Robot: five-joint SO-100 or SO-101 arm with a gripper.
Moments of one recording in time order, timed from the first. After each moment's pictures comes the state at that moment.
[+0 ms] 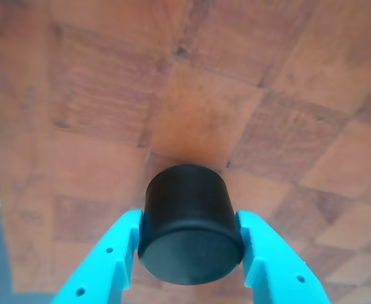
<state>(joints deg) -36.0 90.1 114.5 70.1 108.5</state>
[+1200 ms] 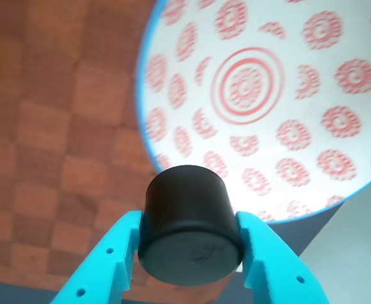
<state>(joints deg) -1.1 79.0 74.7 89.8 70.8</state>
